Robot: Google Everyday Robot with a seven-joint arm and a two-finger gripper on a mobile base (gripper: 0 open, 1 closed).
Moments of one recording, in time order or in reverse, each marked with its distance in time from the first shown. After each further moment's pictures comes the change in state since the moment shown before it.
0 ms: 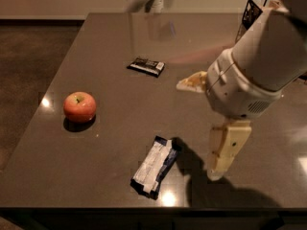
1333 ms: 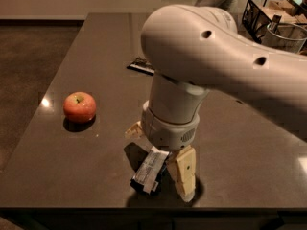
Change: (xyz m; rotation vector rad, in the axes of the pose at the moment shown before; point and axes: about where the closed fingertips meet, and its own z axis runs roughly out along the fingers) arm -0.038 0.027 0.109 -0.307 0.095 -0.434
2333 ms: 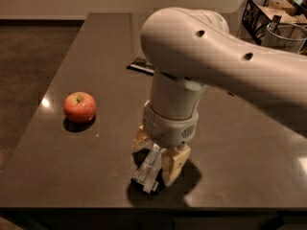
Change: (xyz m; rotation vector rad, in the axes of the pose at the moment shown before) arm 0.011 0.002 0.008 -0.067 -0.019 0.004
